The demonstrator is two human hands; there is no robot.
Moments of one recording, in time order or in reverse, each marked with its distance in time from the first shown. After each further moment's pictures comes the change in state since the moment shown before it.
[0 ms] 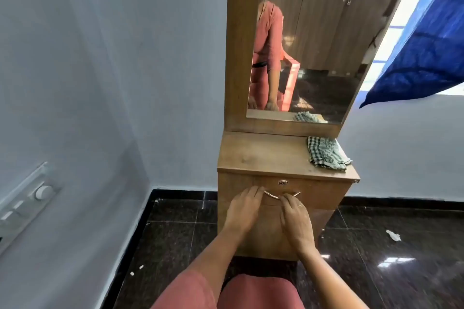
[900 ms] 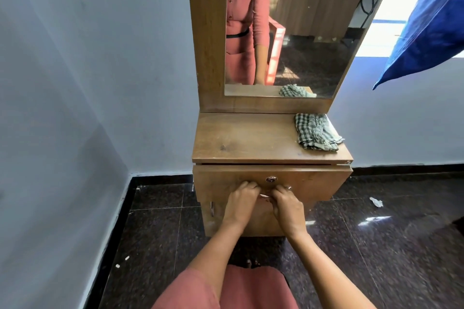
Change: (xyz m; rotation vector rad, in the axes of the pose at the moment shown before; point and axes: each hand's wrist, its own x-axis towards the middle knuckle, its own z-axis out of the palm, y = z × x) left_hand 0.037 0.008 0.062 -0.183 -0.134 -0.025; right_hand 0.016 0.034 0.031 0.026 -0.151 0.171
